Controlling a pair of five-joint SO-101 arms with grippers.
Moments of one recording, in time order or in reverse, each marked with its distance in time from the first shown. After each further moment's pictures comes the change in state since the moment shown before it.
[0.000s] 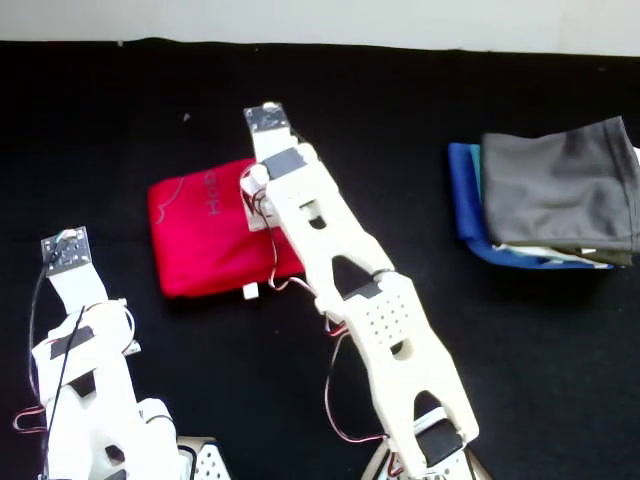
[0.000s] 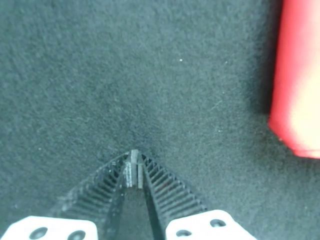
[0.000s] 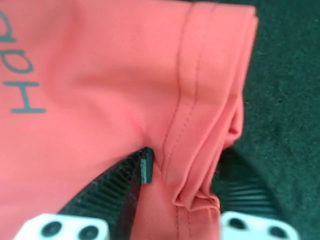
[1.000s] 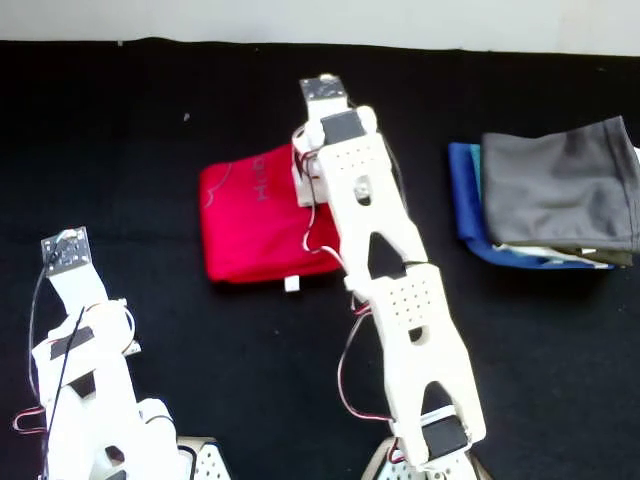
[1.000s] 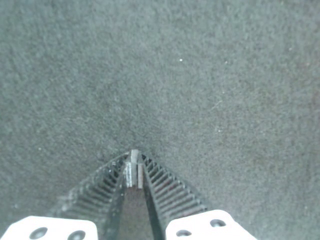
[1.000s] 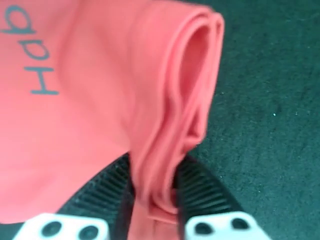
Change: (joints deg) left arm 0.0 0.0 0.2 0.0 0.0; right arm 9.3 -0.4 -20.1 22.2 5.7
